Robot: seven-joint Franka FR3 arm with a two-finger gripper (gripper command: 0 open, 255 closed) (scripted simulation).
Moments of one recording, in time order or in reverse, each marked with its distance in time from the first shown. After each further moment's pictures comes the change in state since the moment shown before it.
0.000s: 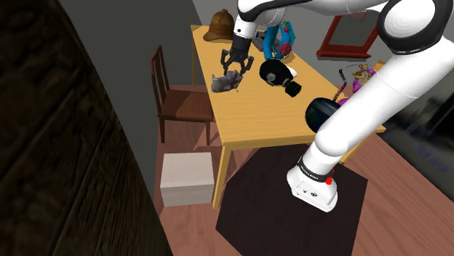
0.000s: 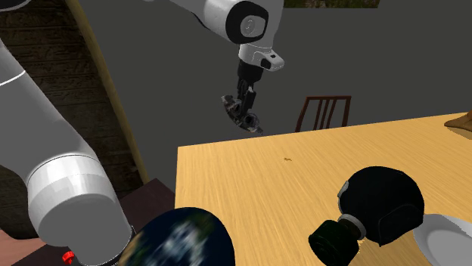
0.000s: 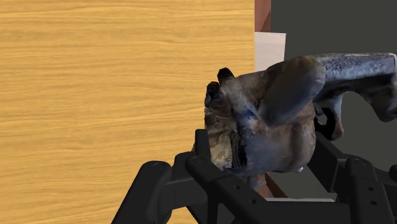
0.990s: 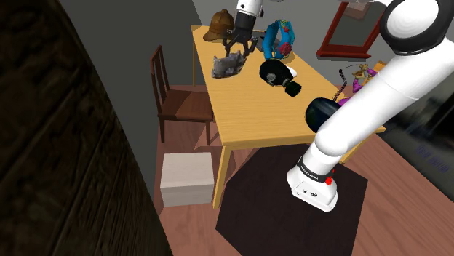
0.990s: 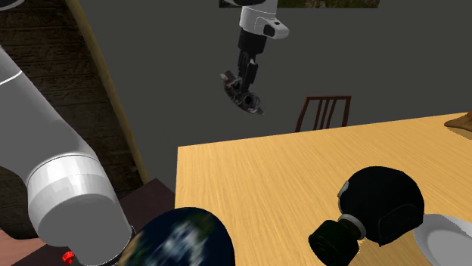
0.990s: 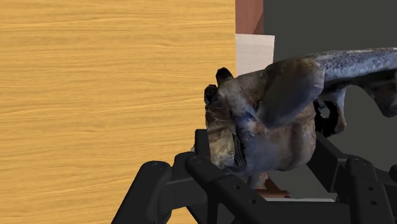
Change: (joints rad) arm -0.003 -0.016 -0.005 0.182 -0.013 -0.195 0.038
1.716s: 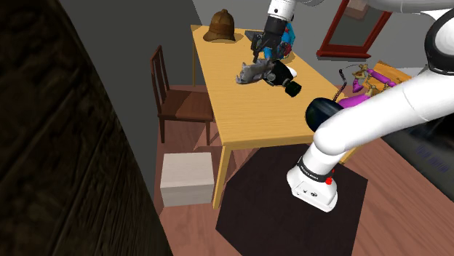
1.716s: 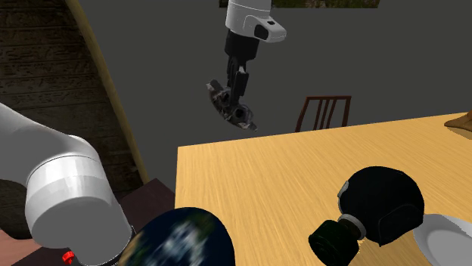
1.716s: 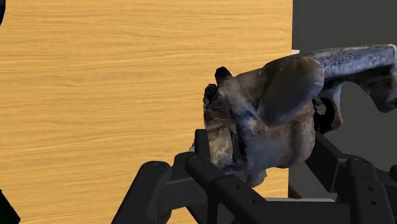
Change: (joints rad) arm -0.060 -0.289 -0.079 -0.246 -0.052 -0.066 -0.108
